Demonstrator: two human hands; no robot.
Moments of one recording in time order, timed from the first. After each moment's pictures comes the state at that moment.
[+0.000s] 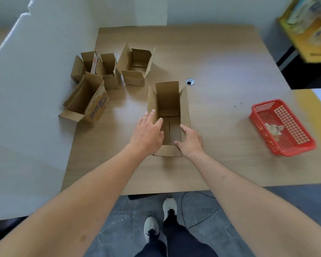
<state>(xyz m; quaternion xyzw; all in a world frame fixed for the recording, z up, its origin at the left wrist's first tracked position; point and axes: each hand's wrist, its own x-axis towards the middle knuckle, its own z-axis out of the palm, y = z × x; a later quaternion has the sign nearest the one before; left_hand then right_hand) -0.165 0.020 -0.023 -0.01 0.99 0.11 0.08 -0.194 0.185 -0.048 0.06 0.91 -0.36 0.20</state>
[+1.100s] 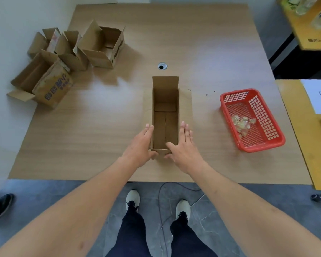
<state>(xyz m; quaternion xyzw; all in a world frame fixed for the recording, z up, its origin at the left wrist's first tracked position) -0.163 0.208 -0.106 -0.08 0.95 0.26 0.15 -0.214 0.396 -0.116 -0.33 0.92 0.00 0.21</state>
